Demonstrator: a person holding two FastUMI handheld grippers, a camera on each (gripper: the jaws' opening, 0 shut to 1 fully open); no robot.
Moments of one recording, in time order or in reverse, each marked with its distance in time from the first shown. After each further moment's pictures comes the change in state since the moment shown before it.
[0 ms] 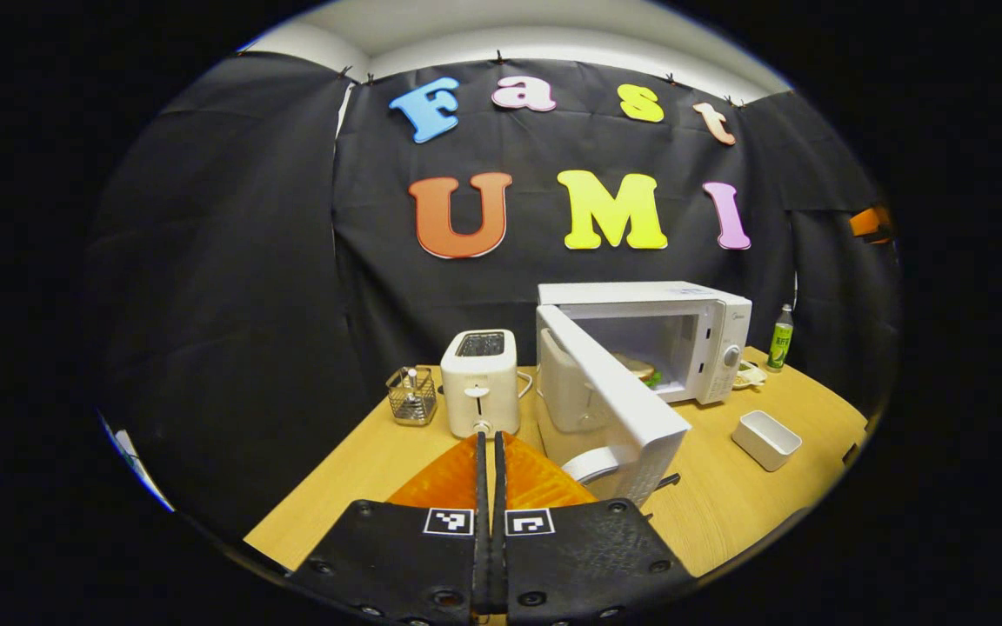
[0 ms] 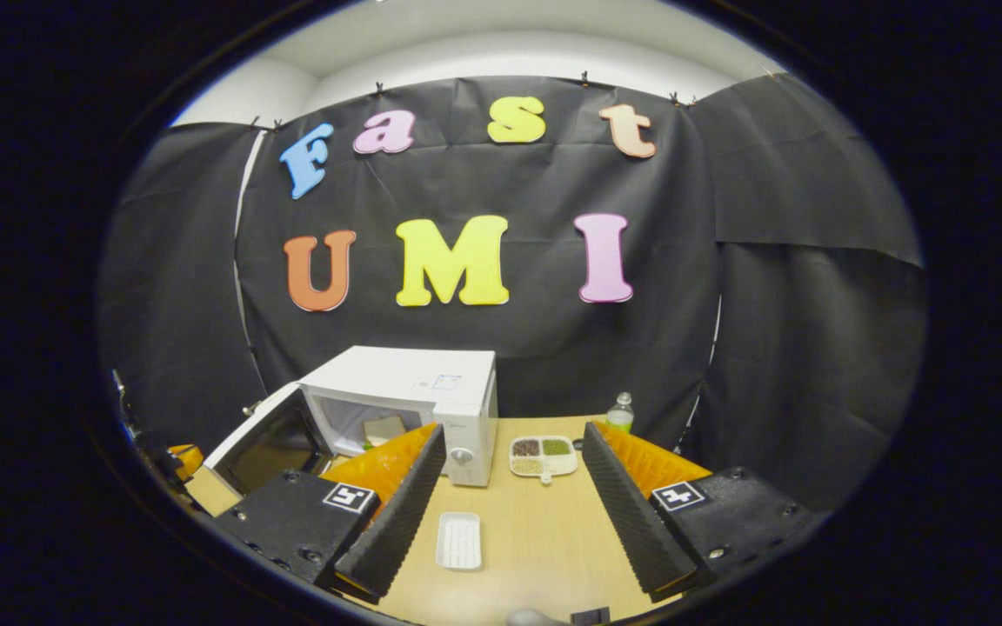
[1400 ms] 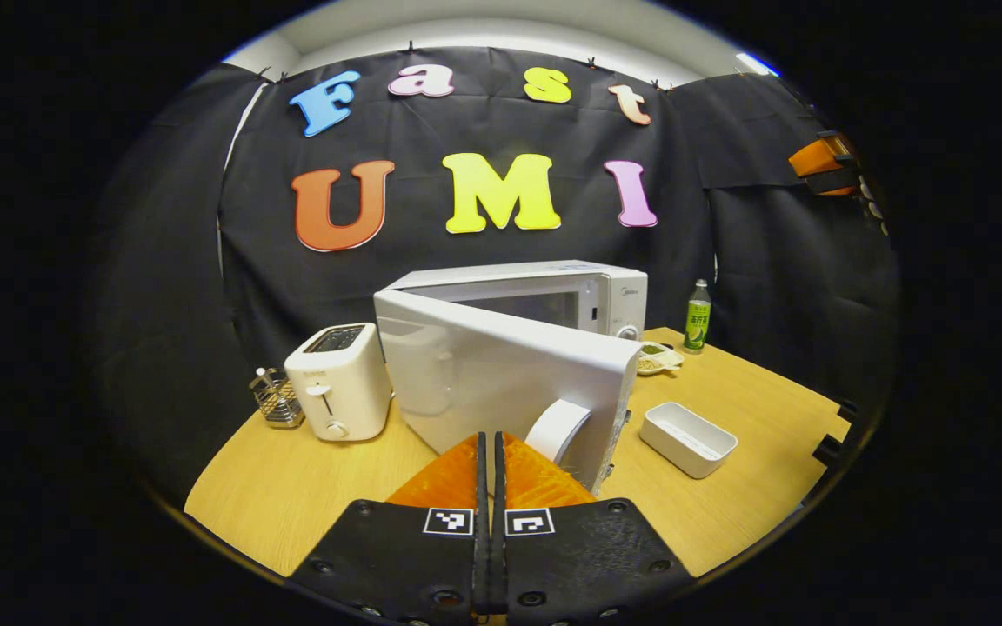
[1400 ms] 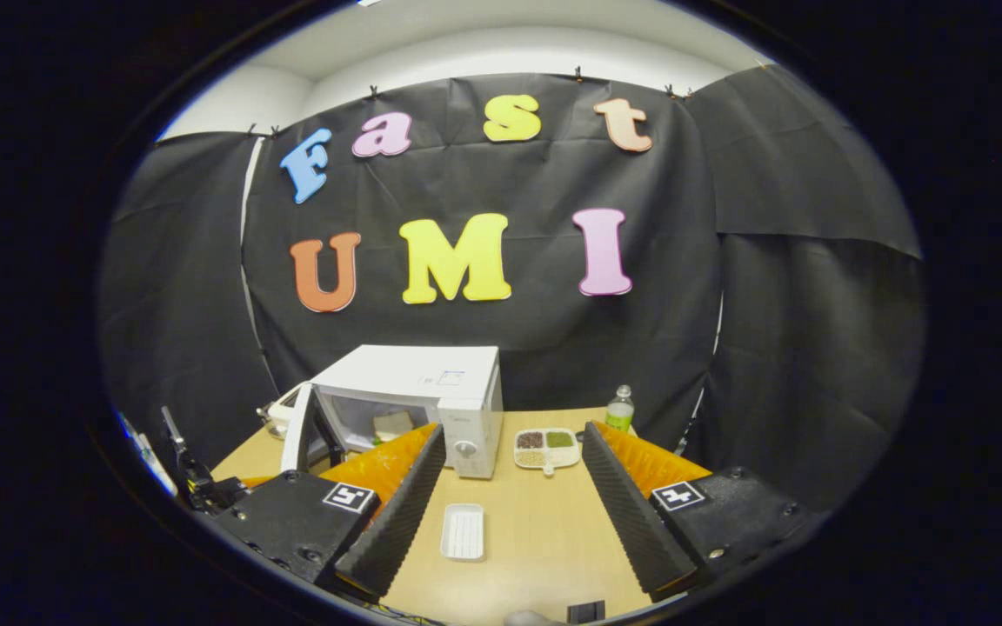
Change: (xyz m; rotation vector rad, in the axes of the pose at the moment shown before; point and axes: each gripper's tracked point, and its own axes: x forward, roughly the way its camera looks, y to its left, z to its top) left arm 0.023 -0.185 0.000 0.091 -0.018 -0.308; right arm -0.016 -0.015 0.006 0.035 0.011 0.038
